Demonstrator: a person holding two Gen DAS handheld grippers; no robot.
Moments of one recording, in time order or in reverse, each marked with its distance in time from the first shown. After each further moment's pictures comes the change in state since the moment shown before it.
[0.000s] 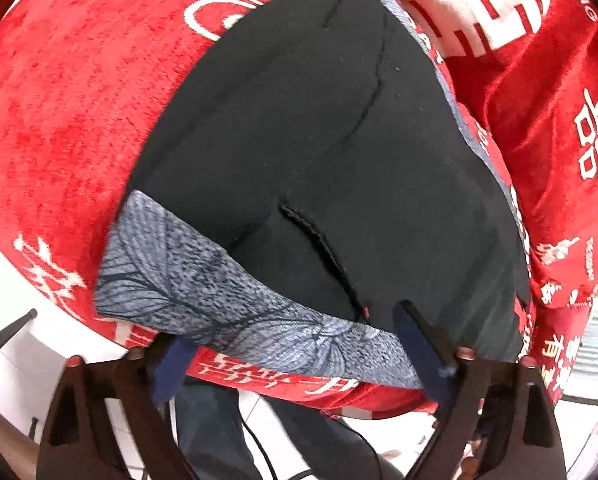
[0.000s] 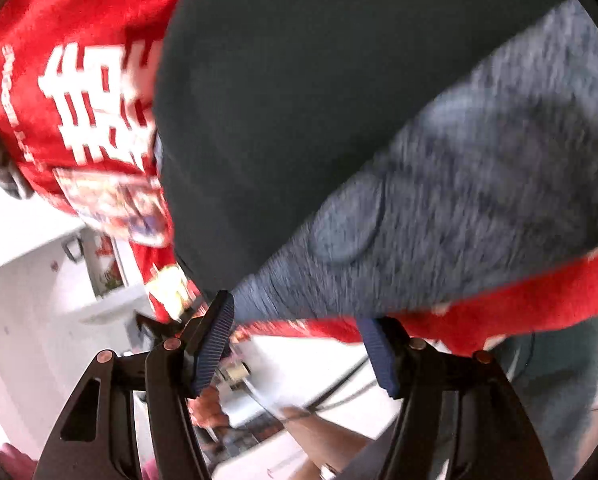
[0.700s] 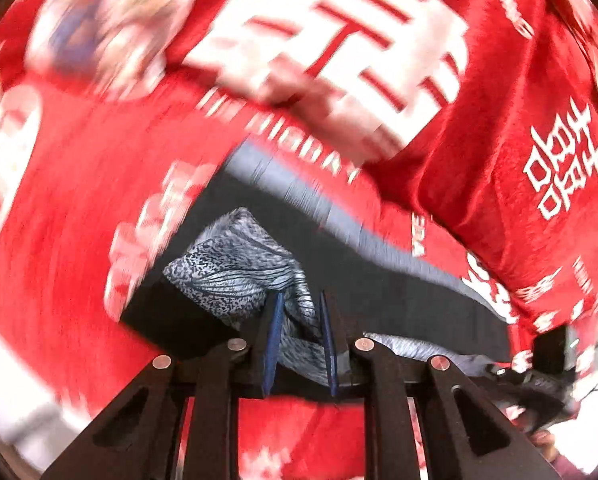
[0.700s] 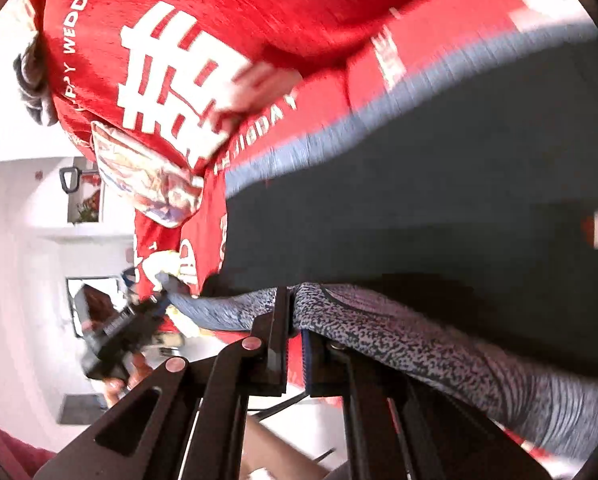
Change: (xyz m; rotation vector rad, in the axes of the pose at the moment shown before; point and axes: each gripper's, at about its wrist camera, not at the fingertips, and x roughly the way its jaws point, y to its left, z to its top) left arm -0.082 -0.139 0.113 0.219 -0.278 0.039; right arm -0.035 0.185 0.125 -0.434 0.053 -0.154
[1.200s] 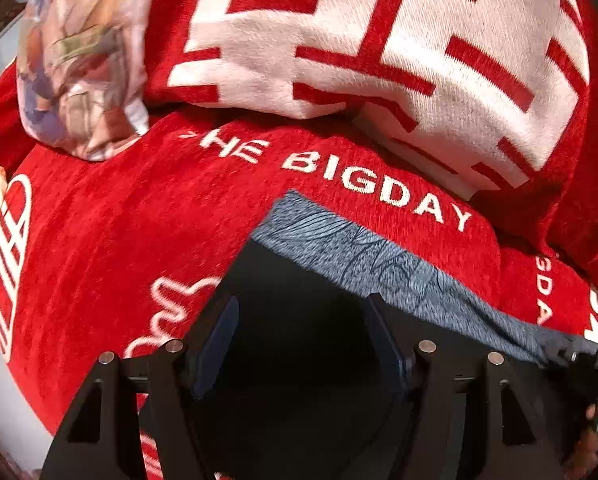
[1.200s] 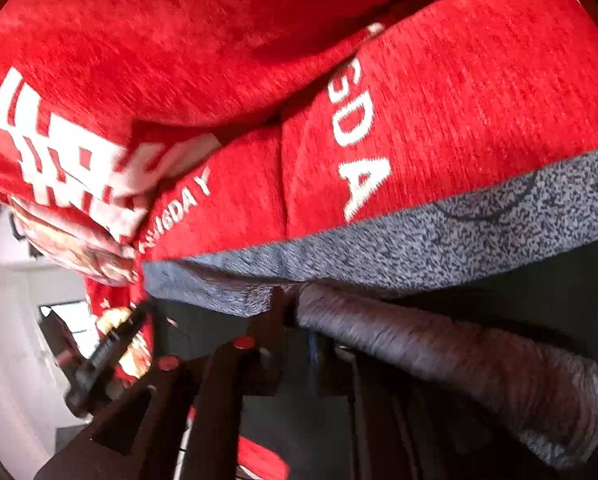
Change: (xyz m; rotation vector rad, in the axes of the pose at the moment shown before) left arm 0.115 0.010 0.062 0.046 -0.001 0.362; right arm 0.095 -0.049 0.135 0.109 0.009 -0.109
